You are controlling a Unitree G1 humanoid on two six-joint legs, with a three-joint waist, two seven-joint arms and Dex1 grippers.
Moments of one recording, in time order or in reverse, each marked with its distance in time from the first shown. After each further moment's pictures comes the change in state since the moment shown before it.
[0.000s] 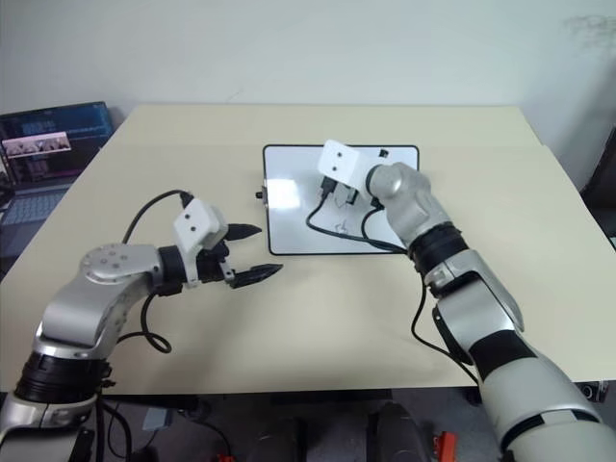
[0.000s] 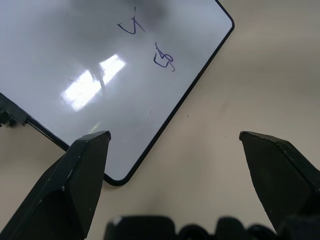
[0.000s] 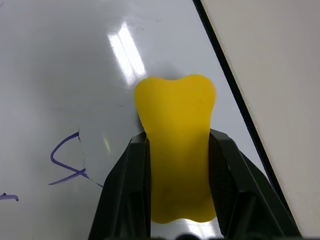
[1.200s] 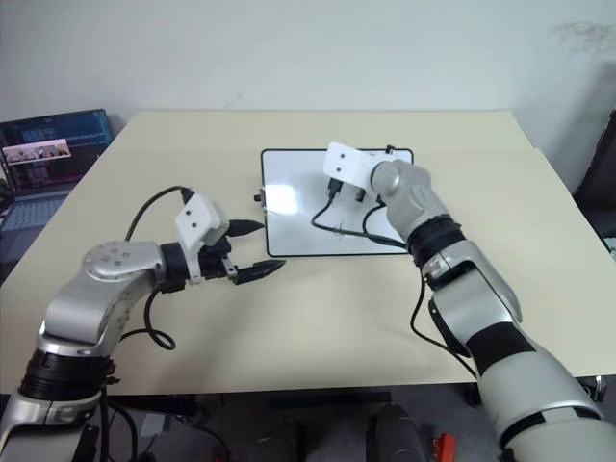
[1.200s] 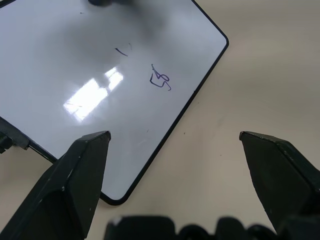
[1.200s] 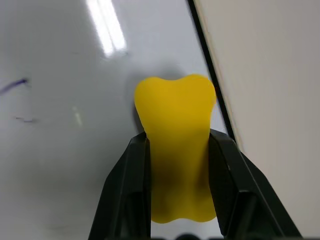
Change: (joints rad) left arm -0.017 -0.017 0.002 0.000 -0.005 0.000 0.006; right arm -0.032 0.017 0.026 0.078 -0.099 0.009 -0.015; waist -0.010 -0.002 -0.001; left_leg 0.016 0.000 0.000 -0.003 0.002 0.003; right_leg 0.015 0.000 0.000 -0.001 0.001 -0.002
